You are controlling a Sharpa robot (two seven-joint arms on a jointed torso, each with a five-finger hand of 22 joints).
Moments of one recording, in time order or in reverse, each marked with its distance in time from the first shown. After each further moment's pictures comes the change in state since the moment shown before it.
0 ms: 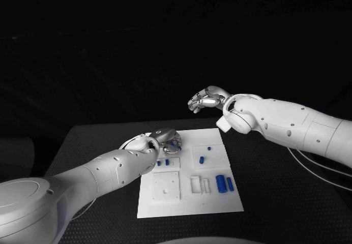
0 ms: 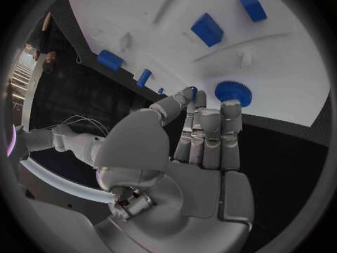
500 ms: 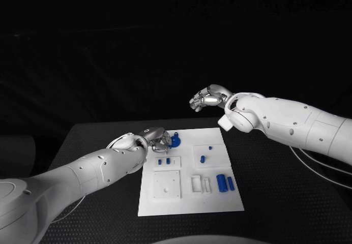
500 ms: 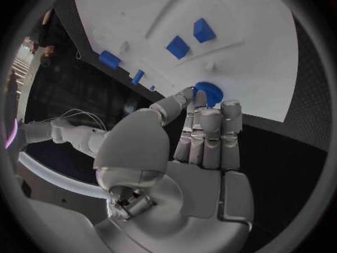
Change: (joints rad) left arm 0.009 -0.099 0.003 0.058 0.036 0.021 -0.003; left_hand 0.001 -0.001 0.003 0.003 0.000 0.002 0.002 0.000 0.000 0.003 -0.003 0.000 0.000 0.002 0.001 0.000 -0.001 -0.003 0.001 0.002 0.000 0.000; right arm 0.000 -0.016 0.000 0.006 0.000 0.000 0.000; right_hand 0.000 0.000 0.000 0.000 0.000 0.000 0.000 0.000 0.000 0.000 0.000 0.000 0.000 0.000 0.000 0.000 0.000 0.000 0.000 0.000 0.000 0.000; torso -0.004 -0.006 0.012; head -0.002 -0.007
